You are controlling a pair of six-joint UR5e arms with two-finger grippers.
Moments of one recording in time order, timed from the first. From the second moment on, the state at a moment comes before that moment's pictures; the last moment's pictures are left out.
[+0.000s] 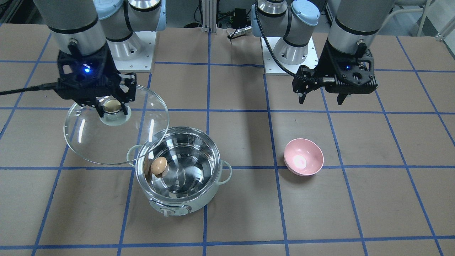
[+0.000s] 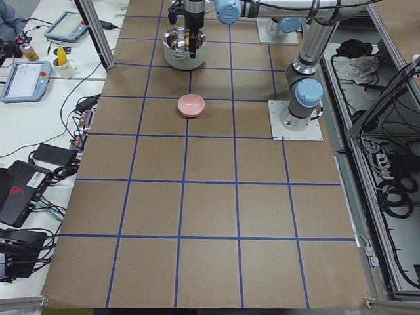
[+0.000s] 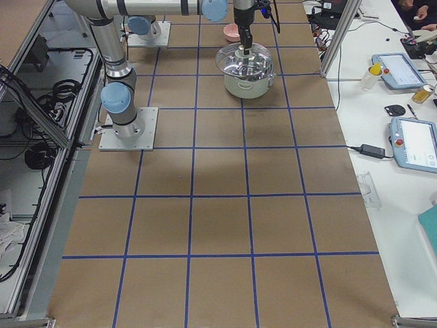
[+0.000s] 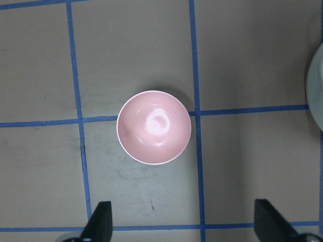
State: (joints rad) left arm -1.54 -1.58 -1.57 -1.51 1.64 0.08; right arm 1.65 -1.51 1.55 -1.74 -1.61 -0.10
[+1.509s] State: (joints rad) left arm -1.60 -1.54 -1.57 -1.57 1.57 -0.07; right arm 1.81 -1.26 1.53 -1.96 -1.49 -0.07
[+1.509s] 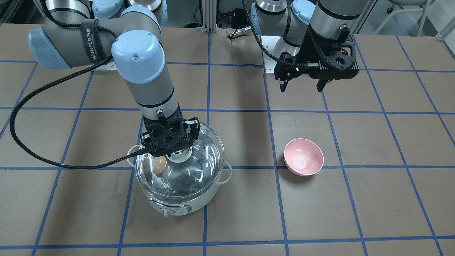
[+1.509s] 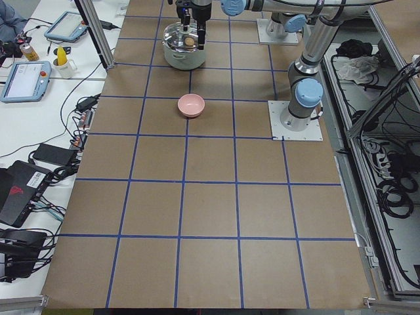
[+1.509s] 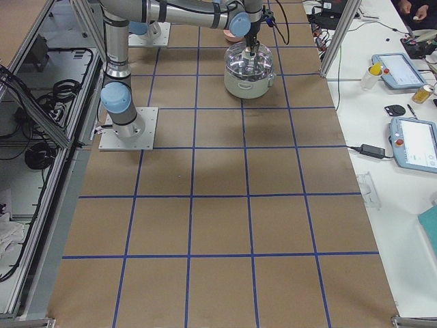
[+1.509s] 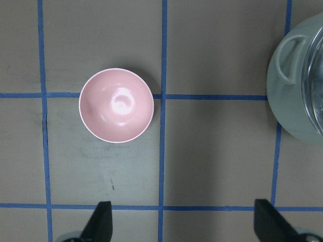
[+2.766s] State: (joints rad) left arm -1.60 -1.53 -1.57 -1.54 1.58 -0.05; right arm 1.81 -1.24 1.53 -1.93 -1.52 -0.08
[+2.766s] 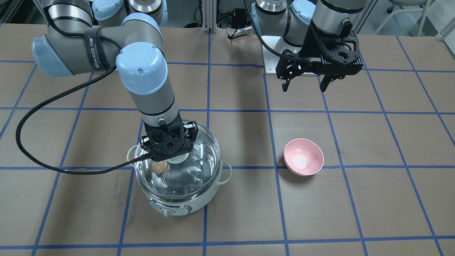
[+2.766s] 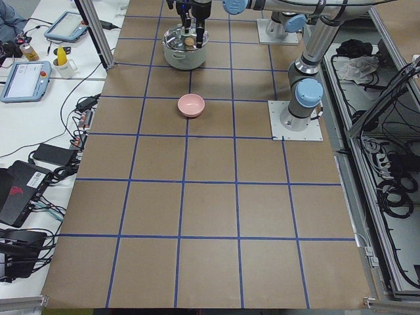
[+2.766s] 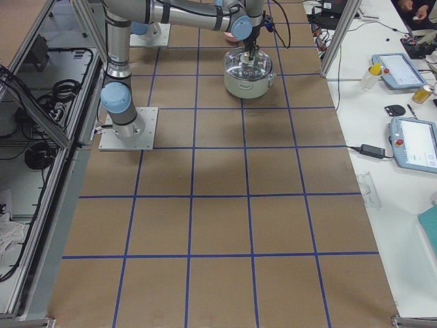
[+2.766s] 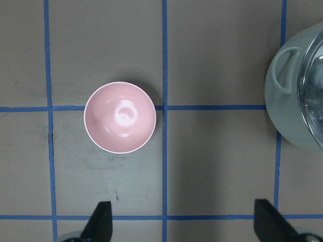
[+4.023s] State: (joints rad) left arm -1.60 -1.50 -1.57 -1.54 1.58 -0.05; right arm 1.81 -1.22 1.53 -1.98 -1.50 -0.10
